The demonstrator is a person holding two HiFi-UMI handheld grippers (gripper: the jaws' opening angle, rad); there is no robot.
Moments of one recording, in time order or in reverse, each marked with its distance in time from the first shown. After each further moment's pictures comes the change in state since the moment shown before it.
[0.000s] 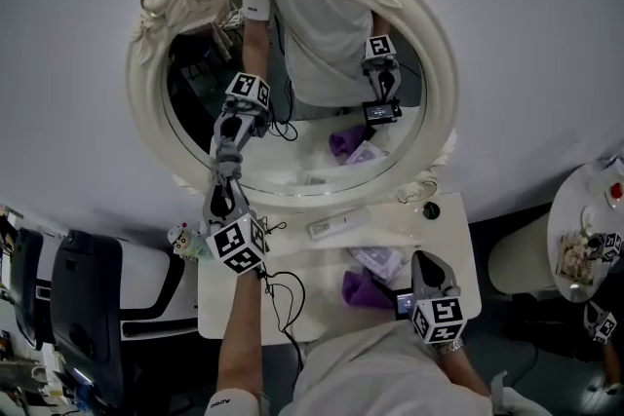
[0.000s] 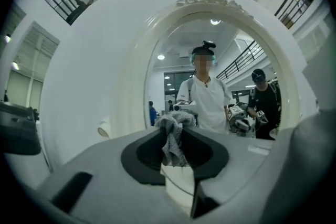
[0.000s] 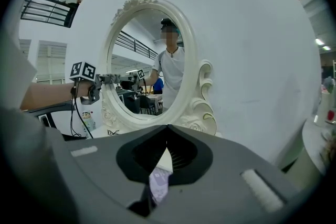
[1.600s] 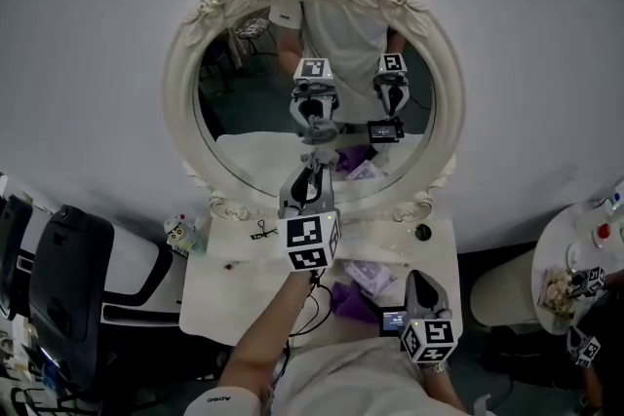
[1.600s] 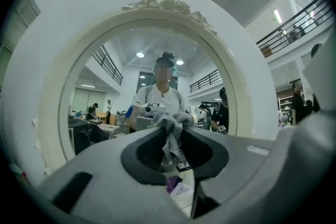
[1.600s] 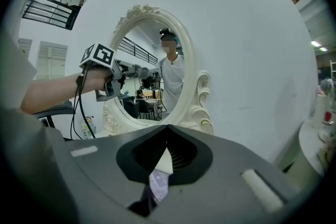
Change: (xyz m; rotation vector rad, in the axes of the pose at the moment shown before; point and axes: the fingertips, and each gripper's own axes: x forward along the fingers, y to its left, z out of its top) left arm -0.021 -0.181 0.053 -0.103 -0.023 -0.353; right arm -0.027 0.007 0.016 0.003 -0.051 -0.019
